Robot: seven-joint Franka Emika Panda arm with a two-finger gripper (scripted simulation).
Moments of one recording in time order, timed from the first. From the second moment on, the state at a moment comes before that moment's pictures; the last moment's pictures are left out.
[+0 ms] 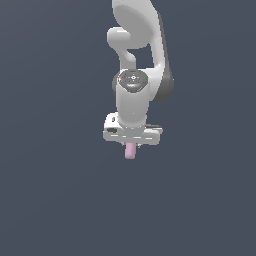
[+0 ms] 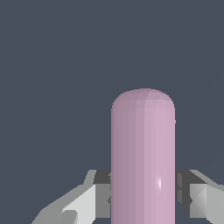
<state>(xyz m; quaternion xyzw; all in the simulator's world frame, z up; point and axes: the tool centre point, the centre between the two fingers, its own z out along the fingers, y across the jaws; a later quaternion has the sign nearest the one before) 0.032 0.012 0.159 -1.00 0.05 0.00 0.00</state>
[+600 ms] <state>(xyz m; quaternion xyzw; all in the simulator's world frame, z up) 0.080 -0.036 0.252 -1.00 0.05 0.00 0.00</state>
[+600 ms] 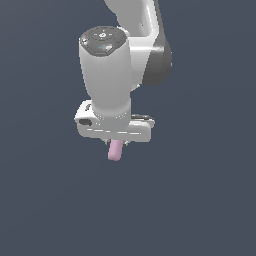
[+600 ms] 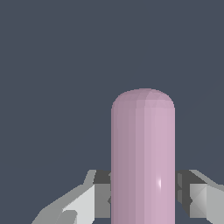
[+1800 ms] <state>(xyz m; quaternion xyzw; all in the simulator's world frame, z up) 0.123 -0.076 0.328 -1.00 0.05 0.00 0.00</state>
